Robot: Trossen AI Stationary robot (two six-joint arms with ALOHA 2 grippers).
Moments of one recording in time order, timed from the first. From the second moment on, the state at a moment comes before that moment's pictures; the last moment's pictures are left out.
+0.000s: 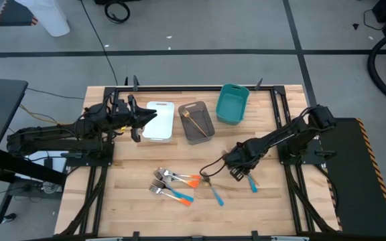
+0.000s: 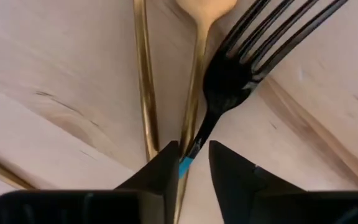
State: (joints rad) left arm 0.23 0.68 0.47 0.34 -0.01 -0.08; right arm 0.26 1.64 0.86 -0.86 -0.13 1.11
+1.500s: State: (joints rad) left arm 0.23 0.68 0.47 0.34 -0.01 -0.08; right arm 0.21 1.55 0.84 -0.93 -0.15 1.14
